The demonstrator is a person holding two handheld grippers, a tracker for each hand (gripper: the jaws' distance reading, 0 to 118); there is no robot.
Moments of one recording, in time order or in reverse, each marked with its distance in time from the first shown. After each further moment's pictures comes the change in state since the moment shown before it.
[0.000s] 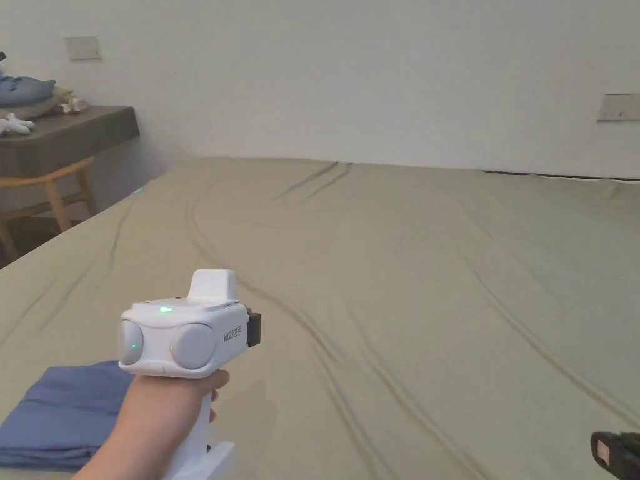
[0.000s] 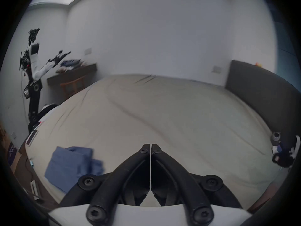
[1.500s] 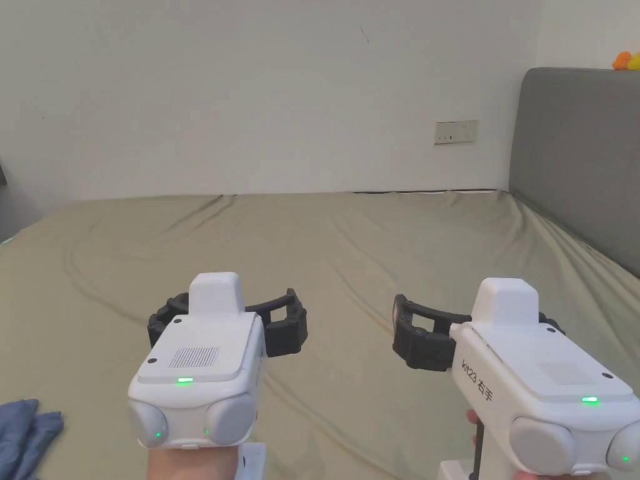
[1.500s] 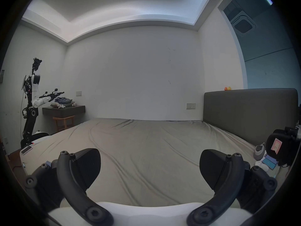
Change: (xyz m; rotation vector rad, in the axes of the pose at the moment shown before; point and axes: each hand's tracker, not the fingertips) left arm 0.176 -0.024 0.119 0.414 -0.037 -0.059; right arm -0.039 0.015 0.100 0.530 -0.166 -0.181
